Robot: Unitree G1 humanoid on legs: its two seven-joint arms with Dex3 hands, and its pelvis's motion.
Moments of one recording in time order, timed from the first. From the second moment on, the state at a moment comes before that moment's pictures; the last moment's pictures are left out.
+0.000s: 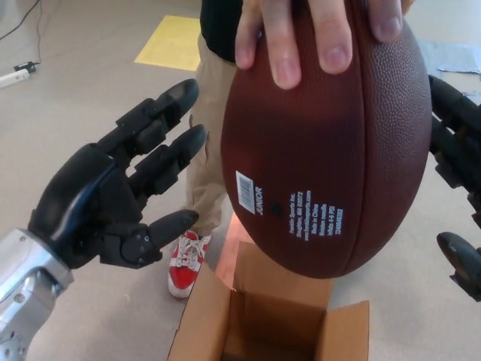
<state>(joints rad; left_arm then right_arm) -0.17 0.41 0.05 -0.43 -0.51 0.37 -0.41 -0.03 -0.44 -0.10 -0.40 0.34 -0.11 0.41</state>
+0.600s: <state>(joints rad) -0.12 0.35 -0.08 -0.67 -0.43 0.38 -0.31 0.02 -0.37 -0.02 -0.47 0.38 -0.09 0.41</state>
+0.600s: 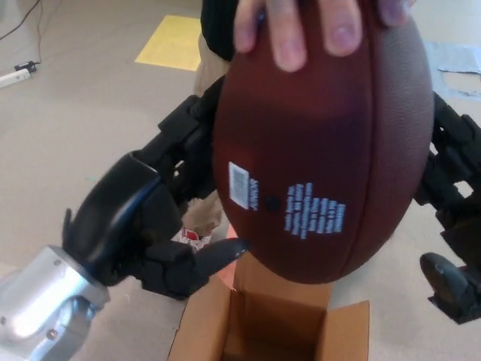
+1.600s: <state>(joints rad) -0.09 0.10 -0.30 -0.71 -0.10 0.39 0.11 -0.02 -0.08 0.18 -0.46 0.02 -0.10 0.01</state>
